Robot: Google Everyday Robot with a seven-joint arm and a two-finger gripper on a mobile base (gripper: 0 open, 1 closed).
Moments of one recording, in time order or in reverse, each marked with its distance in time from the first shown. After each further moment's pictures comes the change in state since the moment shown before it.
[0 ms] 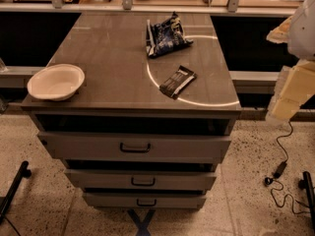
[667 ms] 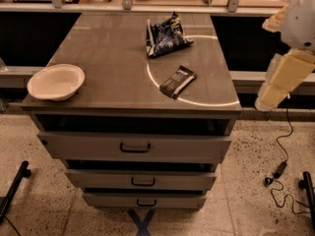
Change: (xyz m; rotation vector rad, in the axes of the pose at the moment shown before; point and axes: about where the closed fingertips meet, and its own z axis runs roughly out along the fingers) arm -0.012 -0.024 0.002 0.055 -0.057 0.009
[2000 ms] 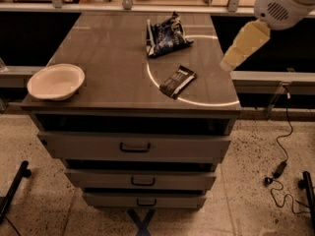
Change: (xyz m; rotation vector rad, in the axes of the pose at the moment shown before) arm -0.027 -0.086 0.032 0.159 -0.027 0.338
